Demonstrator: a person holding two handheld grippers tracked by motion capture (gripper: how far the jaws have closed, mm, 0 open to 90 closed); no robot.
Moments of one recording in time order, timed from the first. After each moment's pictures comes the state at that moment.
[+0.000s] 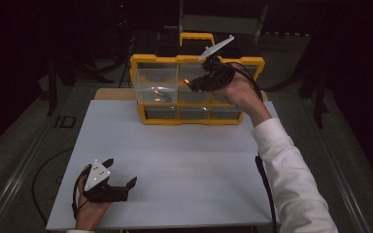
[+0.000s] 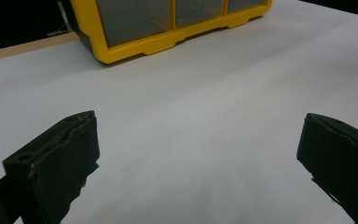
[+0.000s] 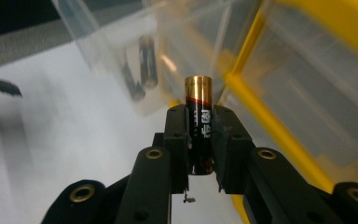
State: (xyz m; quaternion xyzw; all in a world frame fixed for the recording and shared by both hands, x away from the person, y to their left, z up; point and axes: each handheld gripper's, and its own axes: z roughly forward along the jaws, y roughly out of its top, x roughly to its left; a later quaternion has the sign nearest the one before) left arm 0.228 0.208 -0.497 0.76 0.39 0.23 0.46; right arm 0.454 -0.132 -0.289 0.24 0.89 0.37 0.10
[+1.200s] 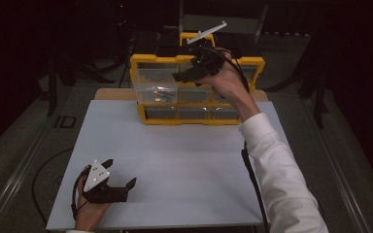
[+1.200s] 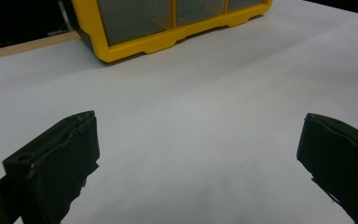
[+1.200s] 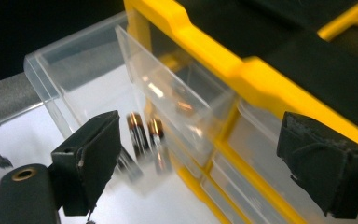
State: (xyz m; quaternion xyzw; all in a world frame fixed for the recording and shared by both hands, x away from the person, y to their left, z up) left arm 0.226 0.210 -0.497 0.76 0.39 0.24 0.46; right arm 0.463 -0.103 -0.265 0.30 0.85 0.41 0.13
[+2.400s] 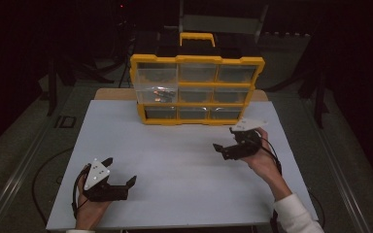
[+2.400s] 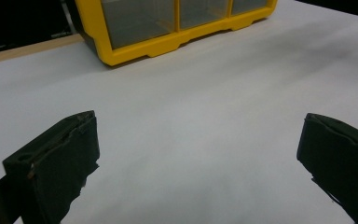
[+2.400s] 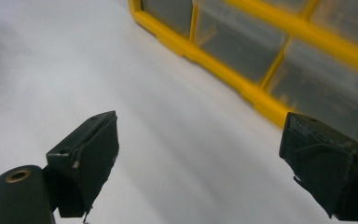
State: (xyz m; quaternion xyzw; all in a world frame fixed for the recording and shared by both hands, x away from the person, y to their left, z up) left arm 0.230 0.209 -0.497 0.76 0.39 0.24 0.46; right arm 0.341 -0.223 -0.443 0.33 0.83 0.40 0.17
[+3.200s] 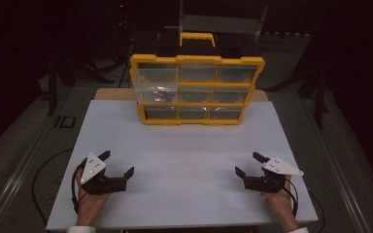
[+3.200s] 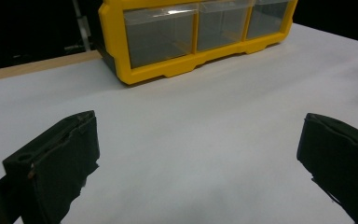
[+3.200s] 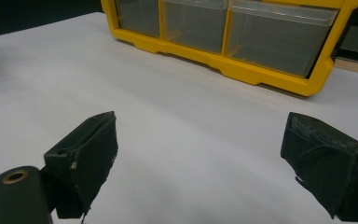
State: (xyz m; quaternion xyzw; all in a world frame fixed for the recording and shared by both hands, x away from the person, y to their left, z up) left arm 0.245 0.216 -0.495 0.73 0.41 0.26 0.48; right arm 0.260 -0.293 -0.513 0.38 0.74 0.51 0.24
